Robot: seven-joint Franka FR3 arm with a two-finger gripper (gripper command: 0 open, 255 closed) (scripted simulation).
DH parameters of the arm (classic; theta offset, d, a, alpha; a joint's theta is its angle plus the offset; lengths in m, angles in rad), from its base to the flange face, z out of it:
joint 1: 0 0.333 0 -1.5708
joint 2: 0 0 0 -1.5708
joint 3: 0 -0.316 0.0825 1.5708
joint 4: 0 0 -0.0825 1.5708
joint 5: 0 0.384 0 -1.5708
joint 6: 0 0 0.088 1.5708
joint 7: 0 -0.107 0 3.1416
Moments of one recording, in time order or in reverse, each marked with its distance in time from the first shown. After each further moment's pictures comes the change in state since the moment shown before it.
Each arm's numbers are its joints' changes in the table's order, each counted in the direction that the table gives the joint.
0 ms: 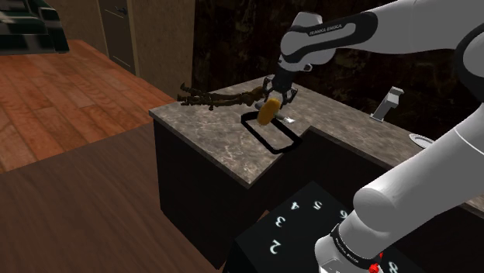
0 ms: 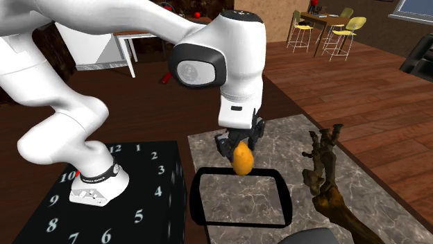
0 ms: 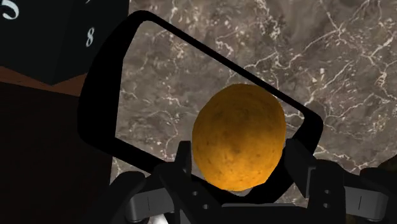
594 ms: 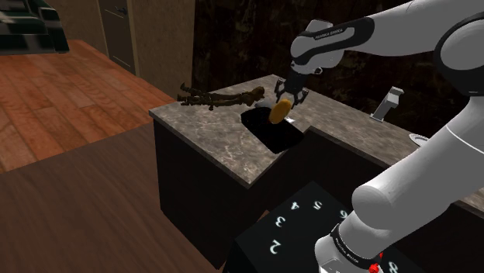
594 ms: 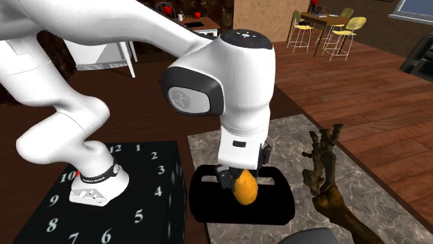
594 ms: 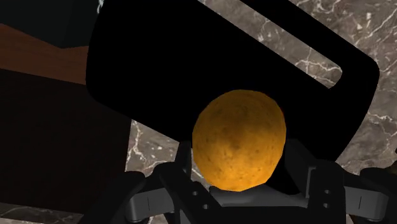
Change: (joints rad) arm -0.064 0.061 0.082 -0.034 0.000 -0.024 0.146
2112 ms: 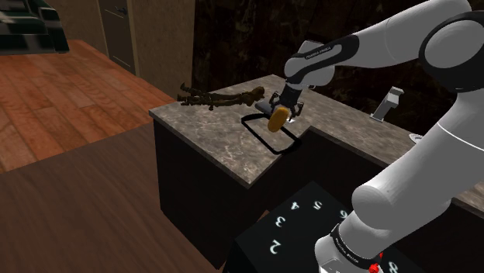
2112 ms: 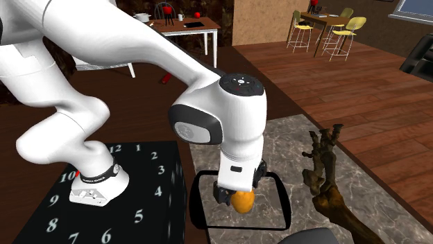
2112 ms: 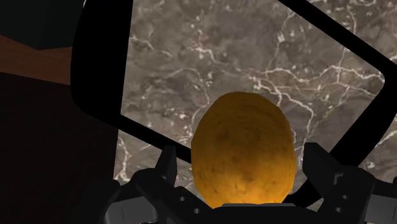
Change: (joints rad) arm 0.000 0.069 0.001 0.097 0.001 -0.167 0.005
